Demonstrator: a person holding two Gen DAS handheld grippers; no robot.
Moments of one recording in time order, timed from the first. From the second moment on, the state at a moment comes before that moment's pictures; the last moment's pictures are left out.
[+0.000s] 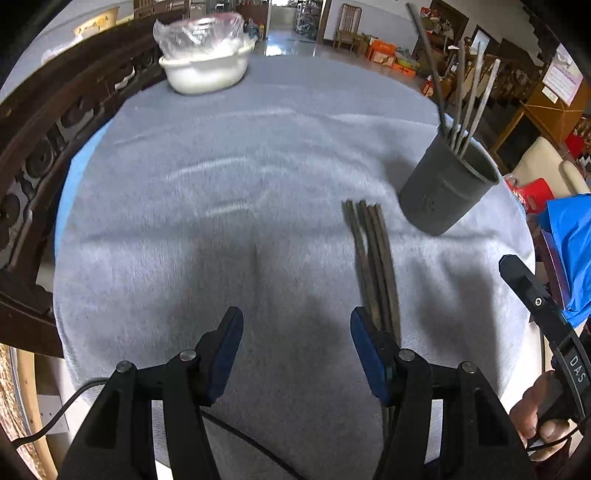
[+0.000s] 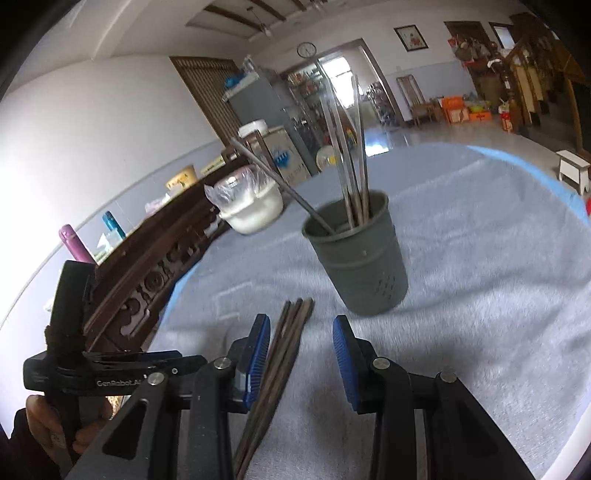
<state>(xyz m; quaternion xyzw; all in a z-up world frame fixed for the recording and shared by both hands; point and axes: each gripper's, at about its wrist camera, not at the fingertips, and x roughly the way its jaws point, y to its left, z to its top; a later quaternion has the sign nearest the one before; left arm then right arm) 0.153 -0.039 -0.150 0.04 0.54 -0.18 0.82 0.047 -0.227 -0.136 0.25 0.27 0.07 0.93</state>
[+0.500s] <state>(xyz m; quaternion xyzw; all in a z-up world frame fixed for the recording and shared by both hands) 0.152 -0.045 -0.154 0.10 0.49 -0.14 0.85 0.054 -0.249 -0.173 0.30 0.27 0.06 0.91</state>
